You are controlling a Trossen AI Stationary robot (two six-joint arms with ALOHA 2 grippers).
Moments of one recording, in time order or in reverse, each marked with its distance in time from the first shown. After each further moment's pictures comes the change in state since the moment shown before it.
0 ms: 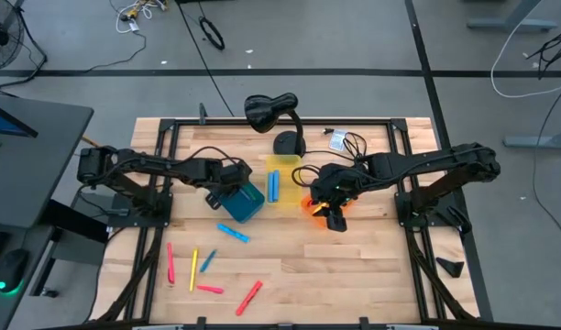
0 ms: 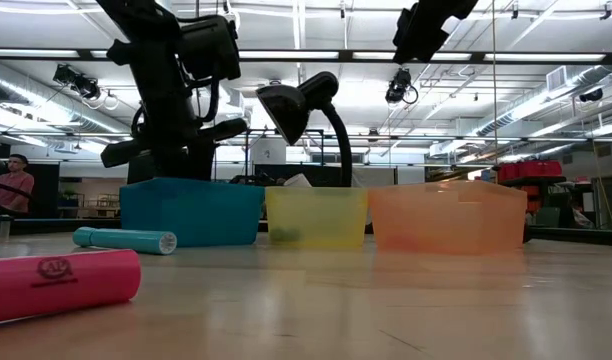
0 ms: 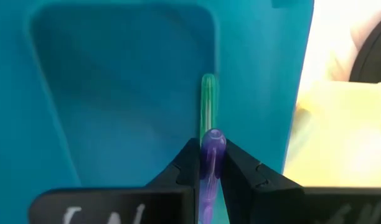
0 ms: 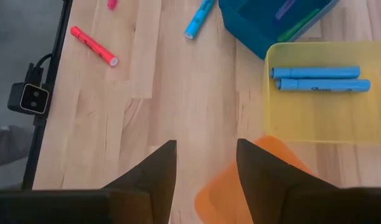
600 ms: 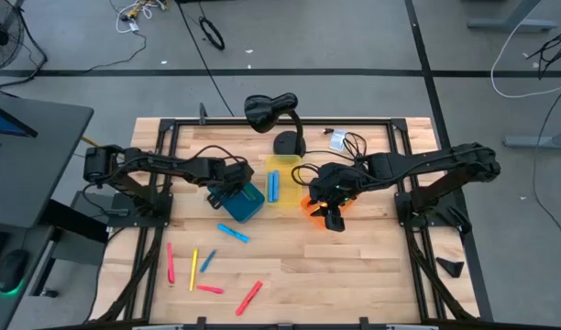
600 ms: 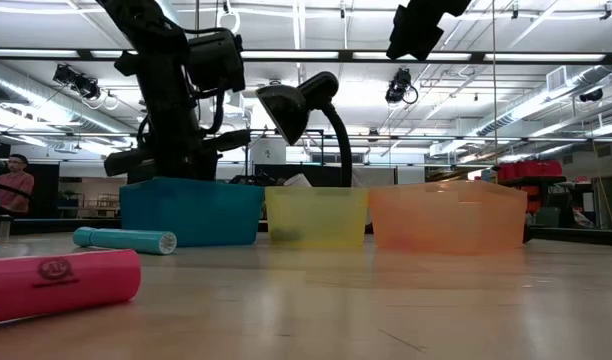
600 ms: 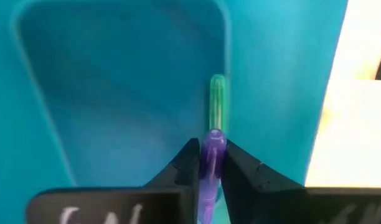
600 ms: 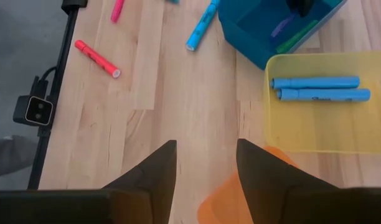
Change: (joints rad) left arm 0.035 0.052 0.000 0.028 0.048 0.044; right arm 0.000 0.001 0.000 0.037 0.000 0.017
